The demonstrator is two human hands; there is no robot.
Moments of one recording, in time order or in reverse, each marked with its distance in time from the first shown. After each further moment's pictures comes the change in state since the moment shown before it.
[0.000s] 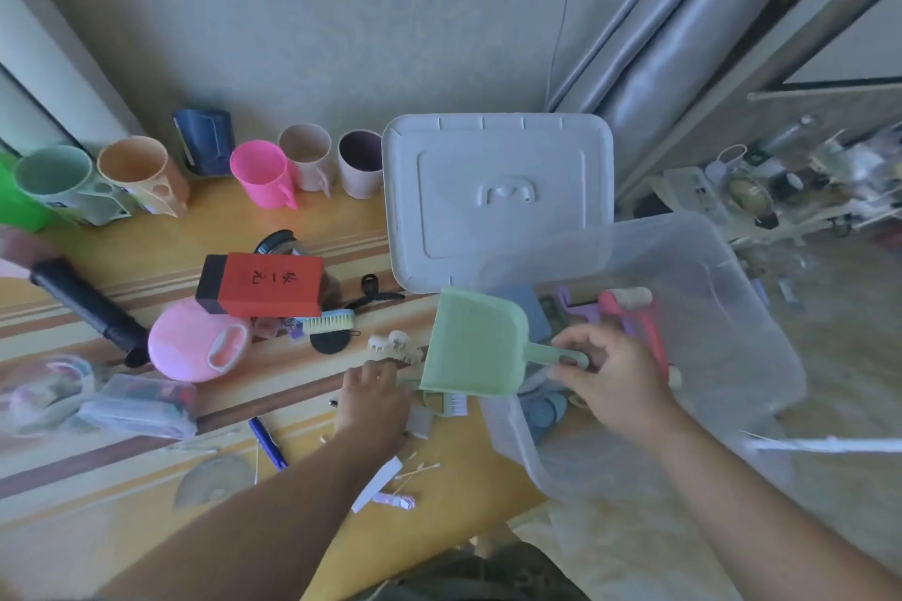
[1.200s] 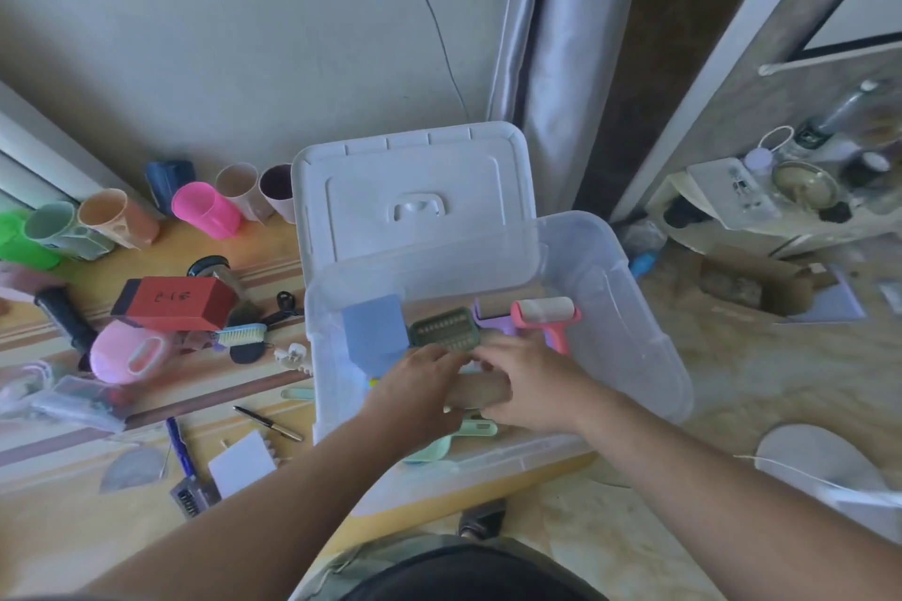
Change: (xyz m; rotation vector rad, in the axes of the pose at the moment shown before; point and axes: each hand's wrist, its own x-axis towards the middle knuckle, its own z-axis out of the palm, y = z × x) left_hand 0.014 0.224 -0.171 -0.462 0.249 0.083; right_hand 0.075 0.122 -0.141 -0.487 -0.601 -0.431
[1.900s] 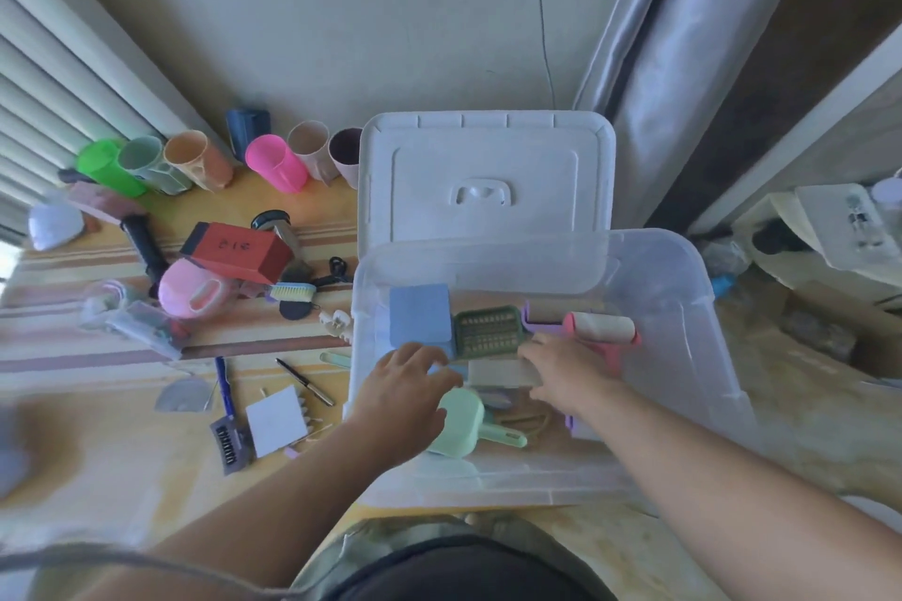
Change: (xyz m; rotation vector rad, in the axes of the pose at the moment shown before) left_hand -0.029 -0.042 0.012 0.154 0.080 -0.109; right_hand 0.083 0.056 0.028 -0.412 -0.173 0.101
